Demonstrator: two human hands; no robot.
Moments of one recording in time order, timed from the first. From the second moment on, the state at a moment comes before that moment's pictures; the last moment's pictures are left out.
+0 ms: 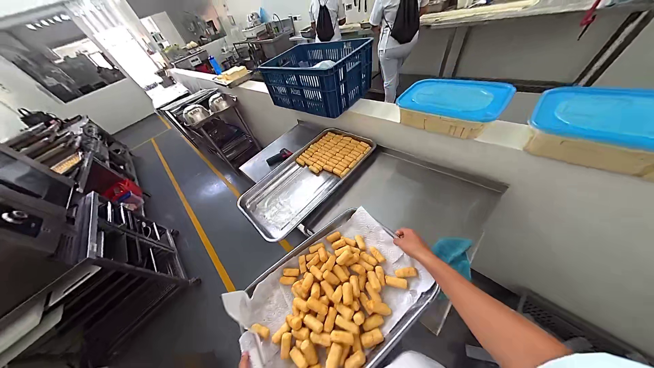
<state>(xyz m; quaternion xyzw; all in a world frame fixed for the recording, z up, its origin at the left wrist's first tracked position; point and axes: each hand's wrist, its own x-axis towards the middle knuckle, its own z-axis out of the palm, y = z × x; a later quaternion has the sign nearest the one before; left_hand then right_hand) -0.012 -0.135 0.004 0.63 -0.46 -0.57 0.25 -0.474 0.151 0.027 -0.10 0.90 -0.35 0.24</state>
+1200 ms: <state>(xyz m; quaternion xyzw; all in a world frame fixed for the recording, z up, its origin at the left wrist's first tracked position) -0.277 -0.466 0.062 0.29 -0.68 -0.67 -0.09 -0.558 -0.051 0.009 -0.09 0.99 -0.11 0.07</state>
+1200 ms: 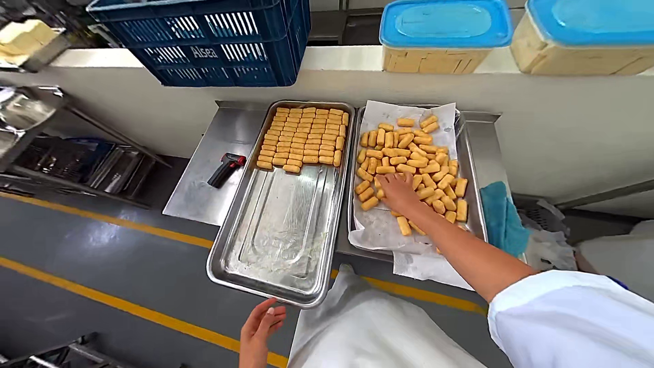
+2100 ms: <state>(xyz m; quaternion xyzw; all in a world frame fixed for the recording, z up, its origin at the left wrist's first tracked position) -0.603 -0.689 -0.073 0.04 -0.99 -0.15 0.06 -0.582 -0.370 0.024 0.00 0.93 -0.27 0.25</state>
